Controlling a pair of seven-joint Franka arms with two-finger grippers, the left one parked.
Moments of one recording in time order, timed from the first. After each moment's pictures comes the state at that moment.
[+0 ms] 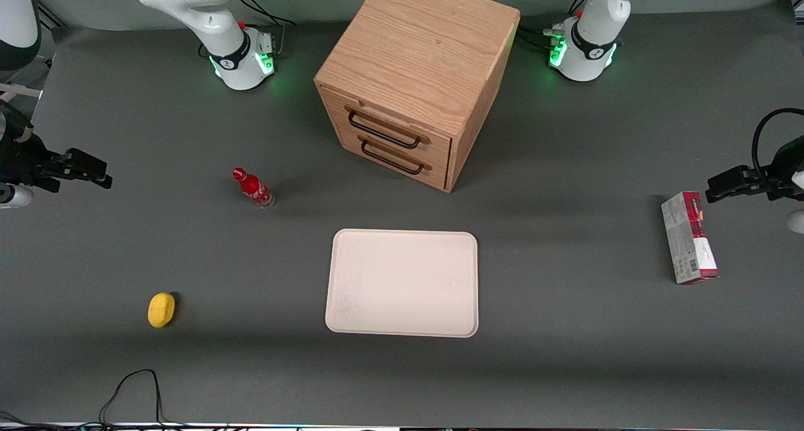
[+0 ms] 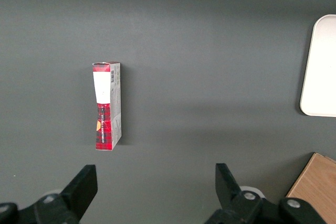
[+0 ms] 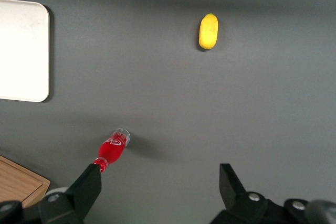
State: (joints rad) arm 0.06 0.05 -0.11 -1.59 0.00 1.63 -0.09
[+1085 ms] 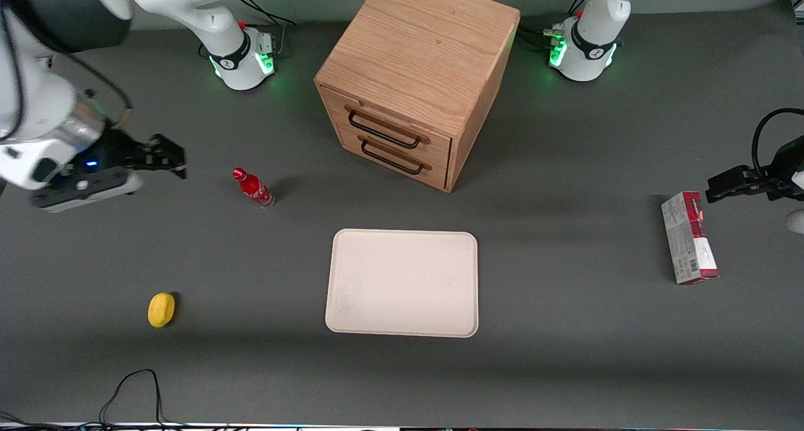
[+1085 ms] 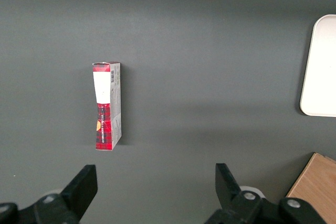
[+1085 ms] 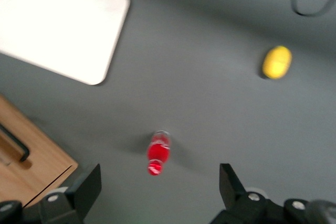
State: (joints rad) arm 0.34 0.08 -0.10 -1.55 0.01 1.63 -0.09
